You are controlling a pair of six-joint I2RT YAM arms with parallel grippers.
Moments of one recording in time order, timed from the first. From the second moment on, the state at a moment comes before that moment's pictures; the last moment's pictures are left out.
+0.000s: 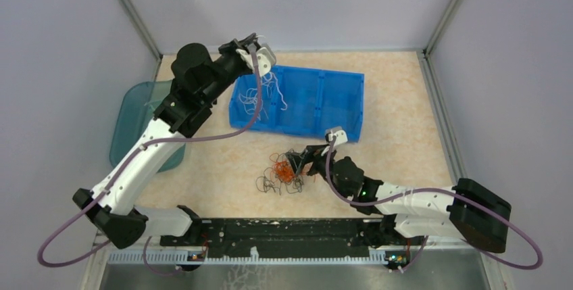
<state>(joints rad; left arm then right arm) -0.66 1.27 1.49 -0.10 0.01 0.88 1.09 1.07 0.30 0.70 0.45 0.50</state>
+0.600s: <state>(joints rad) -0.43 1.43 1.53 0.10 0.00 0.89 1.07 1.02 0.30 0.61 0.48 0.51</state>
